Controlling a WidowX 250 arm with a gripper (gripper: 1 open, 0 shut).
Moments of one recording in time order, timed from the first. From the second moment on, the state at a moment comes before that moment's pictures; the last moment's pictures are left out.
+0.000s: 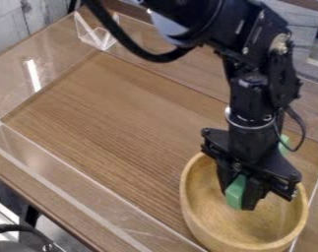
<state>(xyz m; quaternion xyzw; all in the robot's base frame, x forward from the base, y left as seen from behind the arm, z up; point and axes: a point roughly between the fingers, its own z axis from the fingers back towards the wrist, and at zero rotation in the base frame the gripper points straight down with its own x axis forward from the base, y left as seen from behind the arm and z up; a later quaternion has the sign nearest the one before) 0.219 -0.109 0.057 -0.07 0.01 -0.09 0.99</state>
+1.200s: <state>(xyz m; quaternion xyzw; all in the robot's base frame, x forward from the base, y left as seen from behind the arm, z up) 0.236 -0.101 0.051 -0.08 0.02 -0.06 0.99</state>
